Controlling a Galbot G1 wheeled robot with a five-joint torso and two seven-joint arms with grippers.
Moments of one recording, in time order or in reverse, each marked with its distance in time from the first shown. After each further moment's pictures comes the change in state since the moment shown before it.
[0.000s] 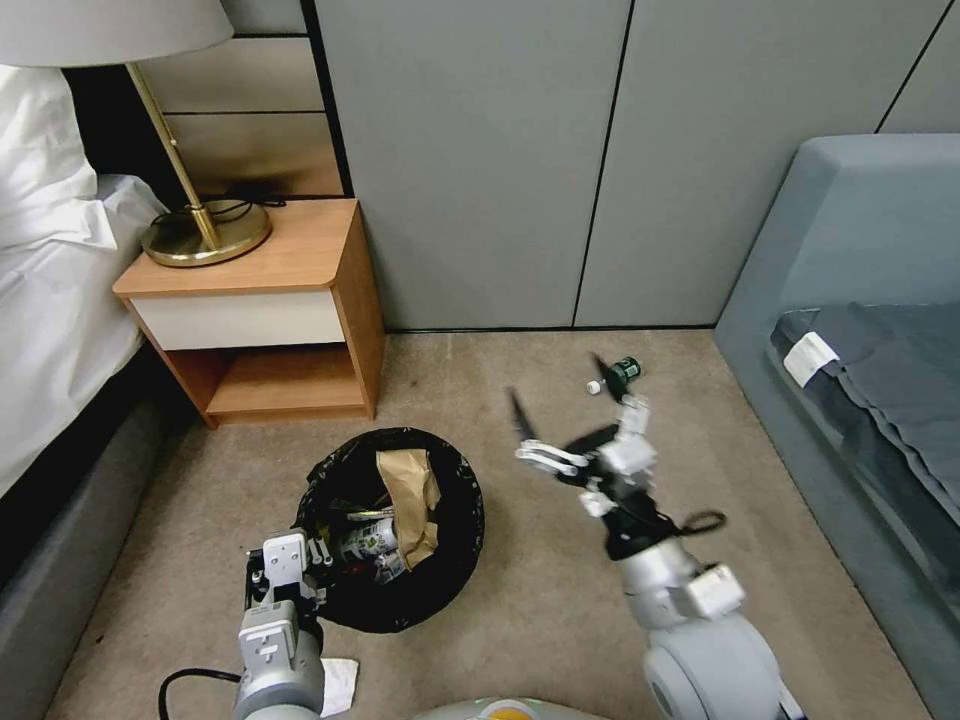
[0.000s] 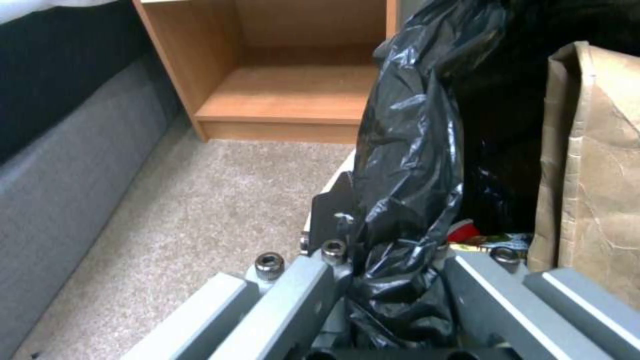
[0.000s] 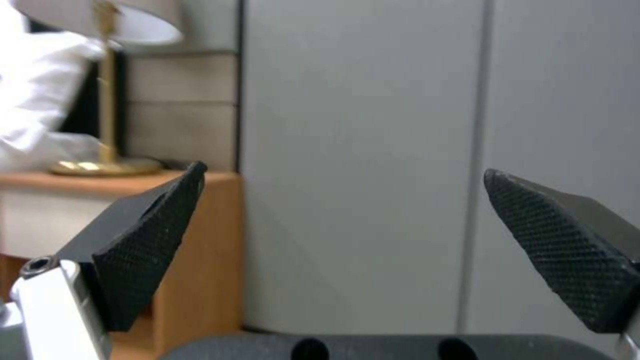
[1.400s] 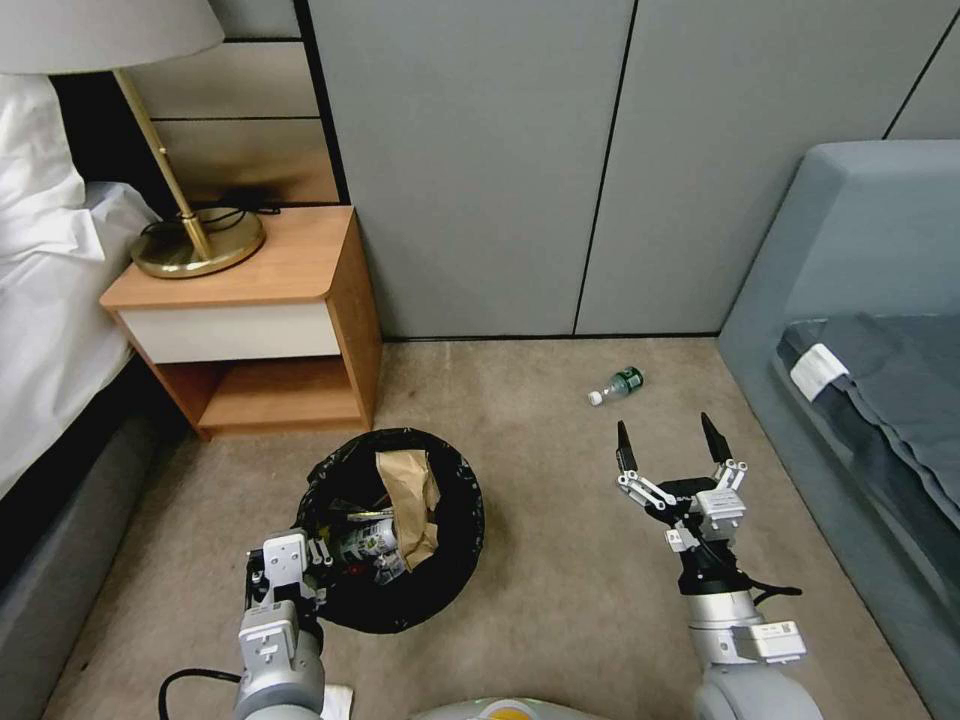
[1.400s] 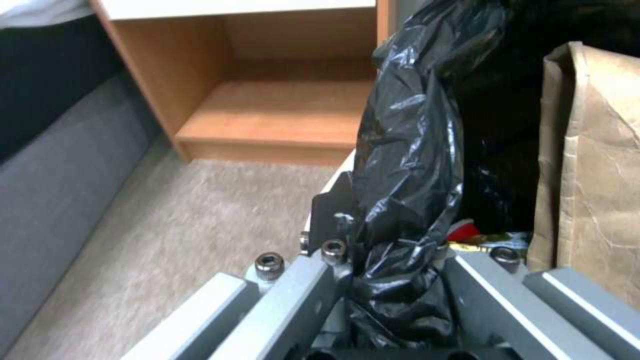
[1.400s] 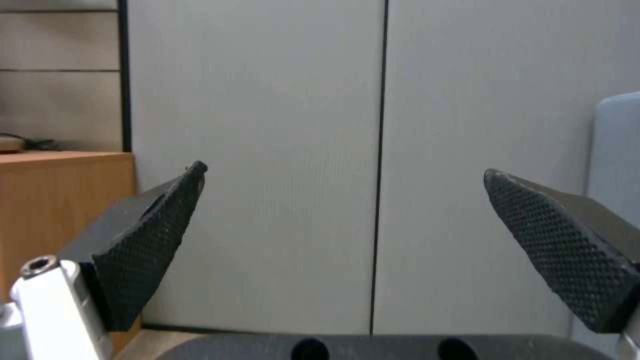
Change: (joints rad) left arm 0.000 0.000 0.000 0.000 0.000 0.000 0.000; right arm -0.038 0.037 0.140 -0.087 0.052 0.092 0.020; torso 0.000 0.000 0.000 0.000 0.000
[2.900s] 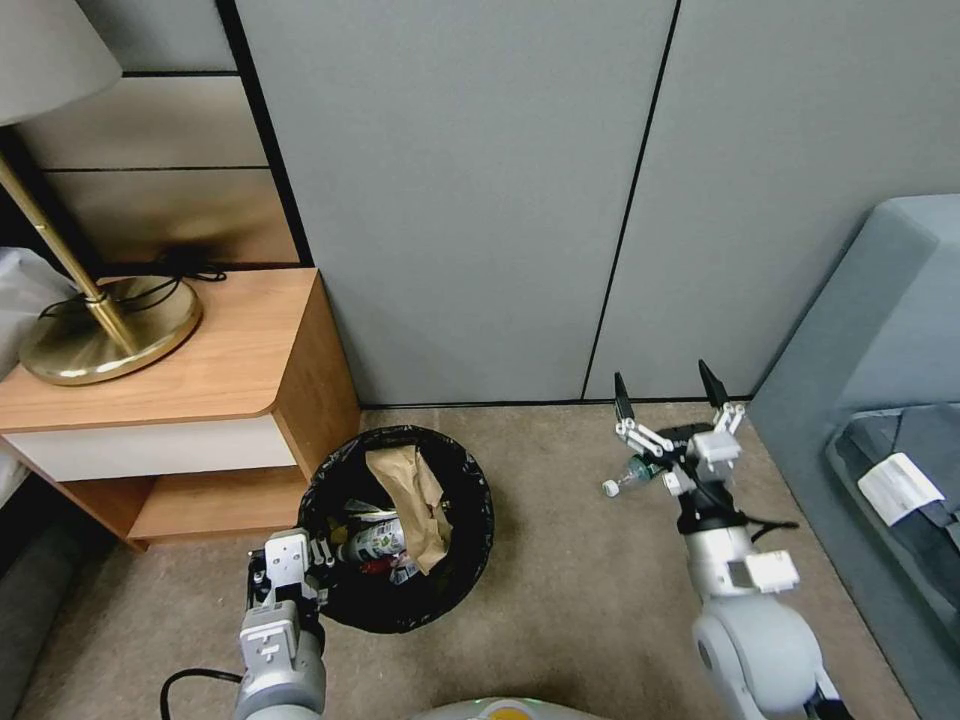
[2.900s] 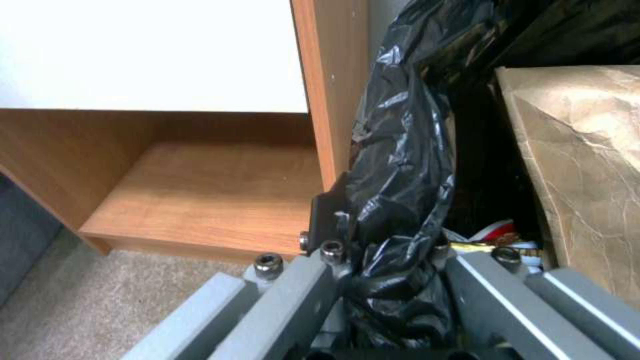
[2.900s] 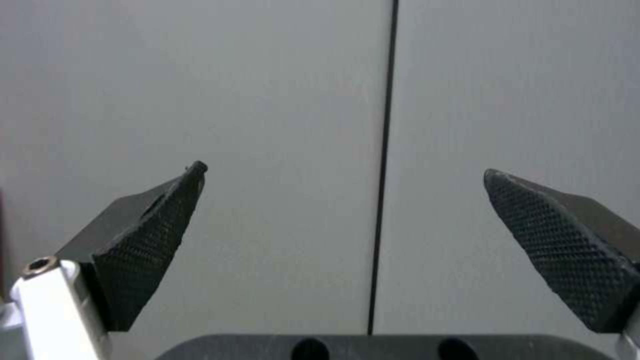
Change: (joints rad) left arm 0.000 0.000 0.001 0.000 -0.001 0.000 0.002; right arm 0.218 -0.035 -0.013 -0.015 0.020 -0.177 0.016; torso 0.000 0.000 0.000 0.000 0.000
